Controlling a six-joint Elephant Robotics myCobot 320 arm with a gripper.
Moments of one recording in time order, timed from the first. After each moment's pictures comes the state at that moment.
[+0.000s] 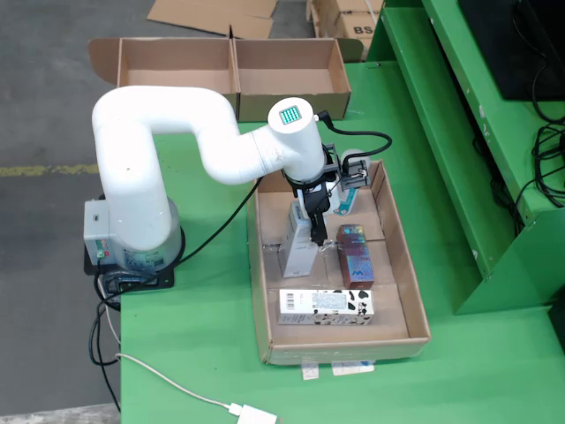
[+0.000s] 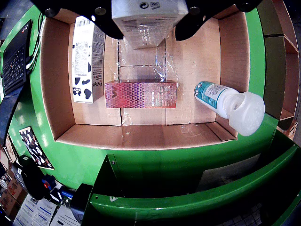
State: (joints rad) arm 0.09 0.05 -1.74 0.50 1.53 0.15
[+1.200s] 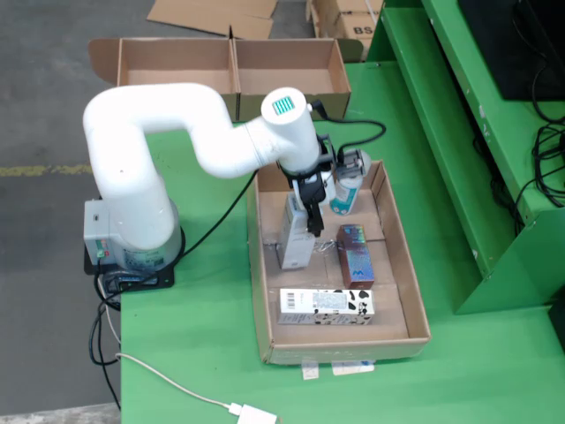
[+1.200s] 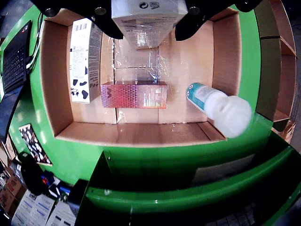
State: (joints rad) arm 0.13 0.13 -1.75 0.45 1.52 0.18
